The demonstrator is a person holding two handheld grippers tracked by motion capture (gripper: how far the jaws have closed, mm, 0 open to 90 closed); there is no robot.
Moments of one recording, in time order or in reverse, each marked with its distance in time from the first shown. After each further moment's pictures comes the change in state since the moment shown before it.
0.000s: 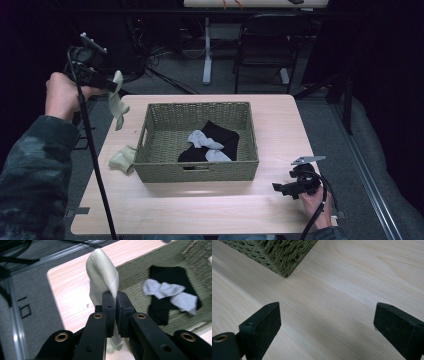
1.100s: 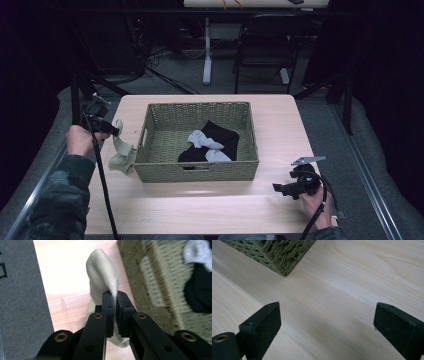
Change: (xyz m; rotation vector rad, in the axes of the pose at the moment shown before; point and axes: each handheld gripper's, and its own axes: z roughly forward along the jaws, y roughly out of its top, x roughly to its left) left arm 0.034 -0.101 0.141 0.165 -0.053 -0.189; right arm 0.000 -0.001 0.000 0.006 -0.006 0.001
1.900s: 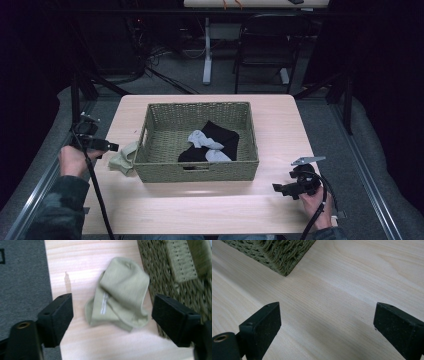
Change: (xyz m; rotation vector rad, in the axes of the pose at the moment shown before) left arm 0.014 -0.060 0.001 -0.054 0.020 -0.065; right arm 0.000 0.000 0.000 0.005 0.007 0.005
